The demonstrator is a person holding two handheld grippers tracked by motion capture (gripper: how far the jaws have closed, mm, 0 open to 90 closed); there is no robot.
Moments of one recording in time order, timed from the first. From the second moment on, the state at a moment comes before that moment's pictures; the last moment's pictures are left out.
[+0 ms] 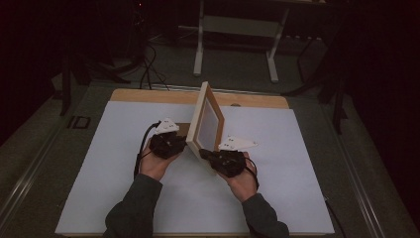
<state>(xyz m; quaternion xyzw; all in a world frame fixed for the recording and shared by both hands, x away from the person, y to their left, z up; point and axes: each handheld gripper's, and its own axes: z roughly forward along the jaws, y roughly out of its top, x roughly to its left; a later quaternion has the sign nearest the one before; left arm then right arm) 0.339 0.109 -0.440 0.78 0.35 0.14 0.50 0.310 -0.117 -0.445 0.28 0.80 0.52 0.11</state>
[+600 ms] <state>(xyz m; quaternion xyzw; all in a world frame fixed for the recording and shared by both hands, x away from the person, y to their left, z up) 0.328 0.128 -0.431 0.78 0.37 0.15 0.48 0.311 -0.128 -0.450 0.29 0.80 0.51 0.12</state>
